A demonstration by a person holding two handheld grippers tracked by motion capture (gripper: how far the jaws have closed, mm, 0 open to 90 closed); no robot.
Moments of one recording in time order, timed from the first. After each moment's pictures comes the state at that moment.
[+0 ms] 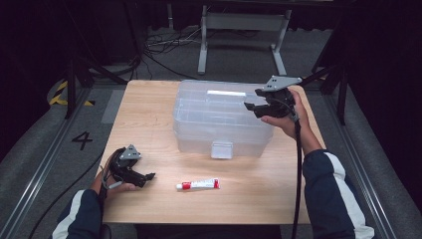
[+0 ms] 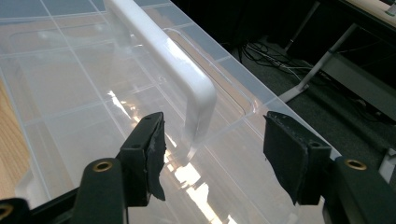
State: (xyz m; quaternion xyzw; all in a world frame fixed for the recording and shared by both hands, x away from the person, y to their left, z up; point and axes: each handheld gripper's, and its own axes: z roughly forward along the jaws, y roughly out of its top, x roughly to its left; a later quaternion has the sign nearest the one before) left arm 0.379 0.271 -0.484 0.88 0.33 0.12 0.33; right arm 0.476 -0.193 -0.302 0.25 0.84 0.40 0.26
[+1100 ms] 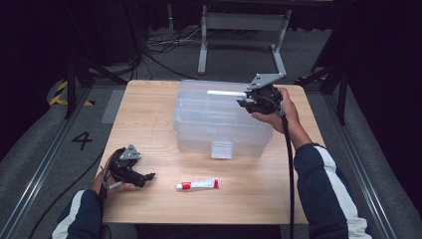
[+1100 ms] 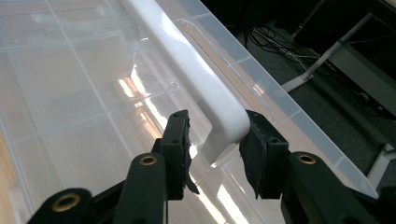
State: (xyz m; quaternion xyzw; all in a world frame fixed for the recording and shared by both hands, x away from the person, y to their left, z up) left arm 0.378 0.271 -0.484 0.87 0.34 0.12 0.33; right arm 0.488 -0.163 -0.301 0.24 0.87 0.36 0.26
